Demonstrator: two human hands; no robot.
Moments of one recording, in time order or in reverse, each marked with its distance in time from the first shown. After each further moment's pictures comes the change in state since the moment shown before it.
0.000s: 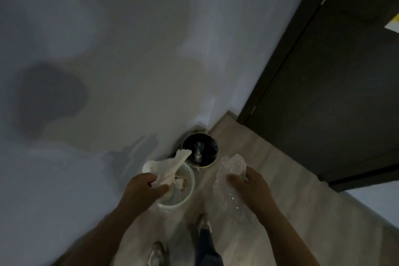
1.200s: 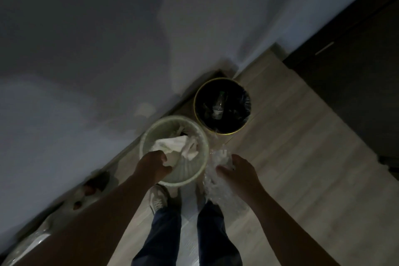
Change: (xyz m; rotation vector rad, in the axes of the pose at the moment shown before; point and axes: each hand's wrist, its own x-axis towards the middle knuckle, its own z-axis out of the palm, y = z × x) left_hand 0.268 -0.159 0.228 0.134 -0.360 -0.357; right_hand 0.302 0.182 0.168 -0.282 -0.340 0.221
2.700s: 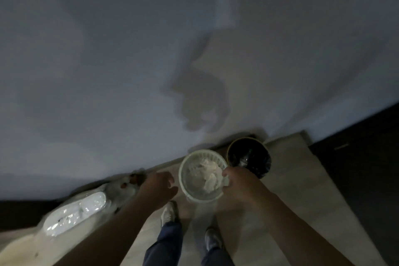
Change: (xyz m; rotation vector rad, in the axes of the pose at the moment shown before) left_hand -0.287 -0.008 -0.080 -0.197 0.337 -0.074; right_hand -0.155 -0.127 -0.050 -0.886 -0.206 -0.645
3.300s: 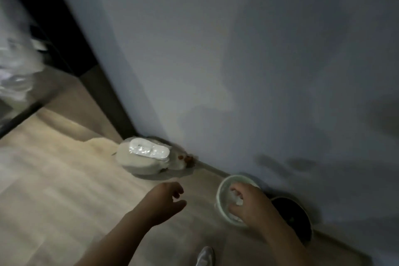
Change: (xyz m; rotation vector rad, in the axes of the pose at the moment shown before) left_hand -0.260 -0.039 0.024 -0.434 0.320 -0.340; right_hand -0.126 -0.128 -0.012 -0.242 -0.172 -0.498
